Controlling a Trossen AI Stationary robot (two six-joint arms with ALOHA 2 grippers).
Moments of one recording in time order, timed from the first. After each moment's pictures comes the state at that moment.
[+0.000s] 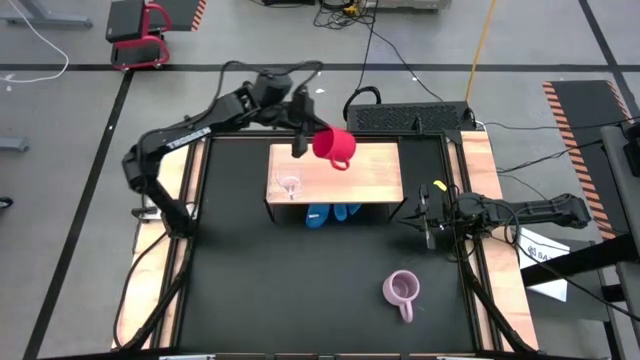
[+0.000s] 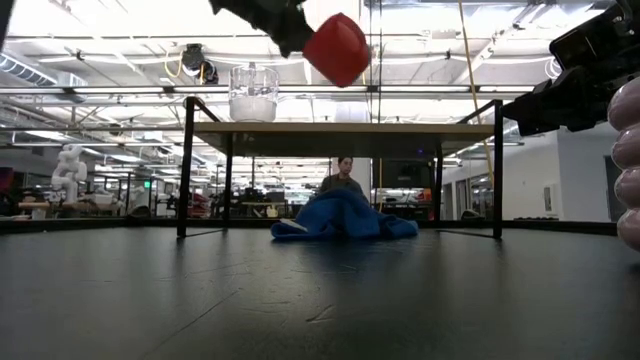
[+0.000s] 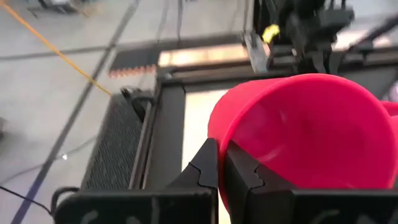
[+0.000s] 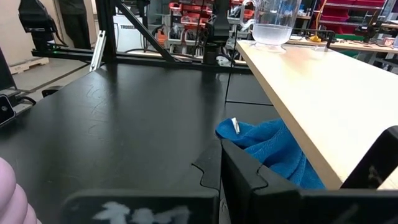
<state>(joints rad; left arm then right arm) 0.51 1.66 1.69 -0.54 0.39 0.37 0.04 0.18 0.01 0.04 0.00 -0.06</state>
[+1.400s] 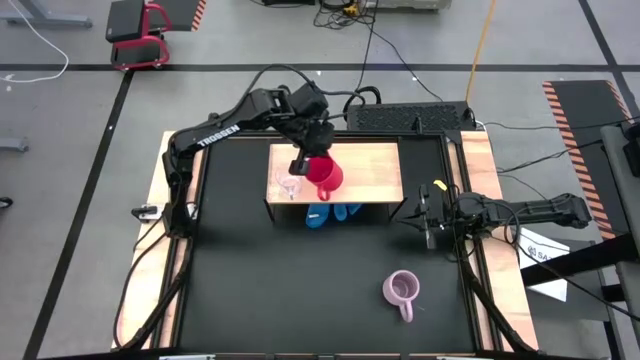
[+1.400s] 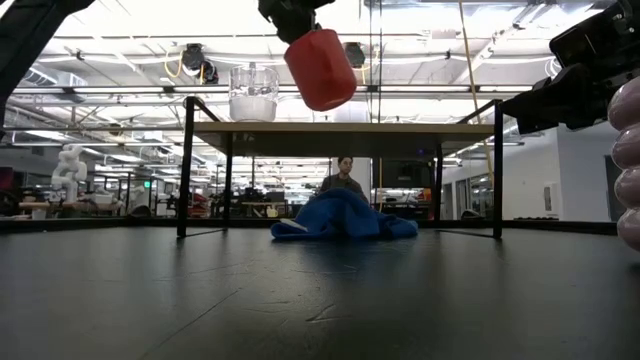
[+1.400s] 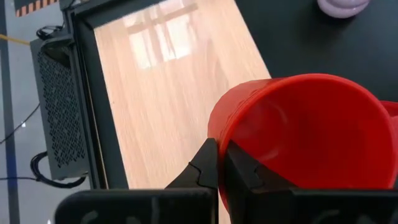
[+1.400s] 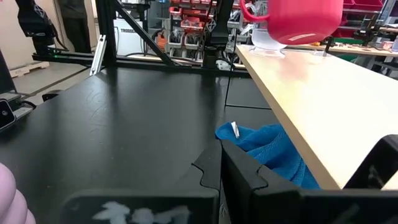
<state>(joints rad) 0.38 1.95 2.19 -1.22 0.29 0.65 0.04 0.19 0.01 0.06 0.00 -0.06</state>
